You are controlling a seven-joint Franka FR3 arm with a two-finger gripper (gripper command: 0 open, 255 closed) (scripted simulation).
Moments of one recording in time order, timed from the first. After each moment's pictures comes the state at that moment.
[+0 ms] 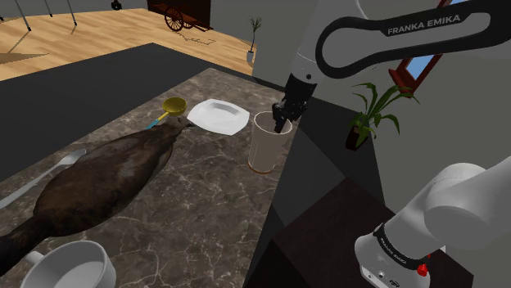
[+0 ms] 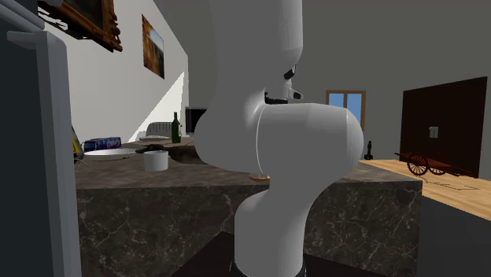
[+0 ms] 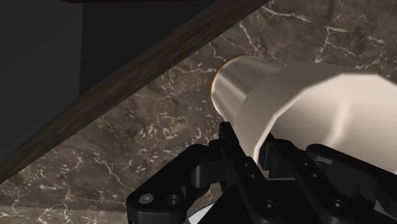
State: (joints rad) arm 0.04 -0.35 0.20 -2.42 0.20 2.13 0.19
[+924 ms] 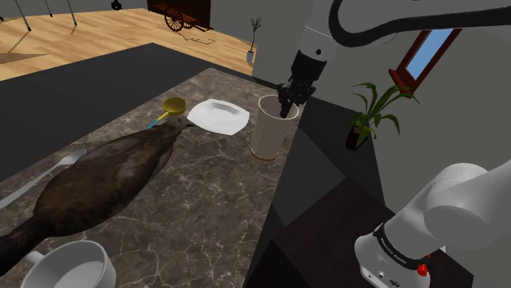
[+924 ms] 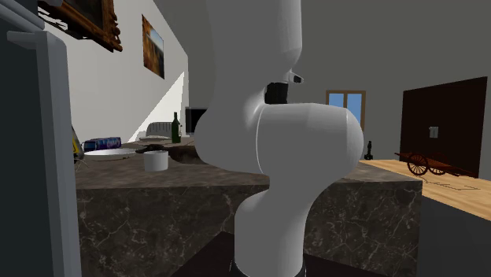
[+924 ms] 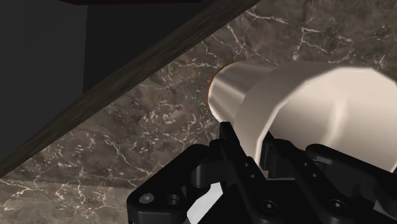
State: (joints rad) arm 0.04 -0.39 0.19 -2.31 0.19 1.97 0.20
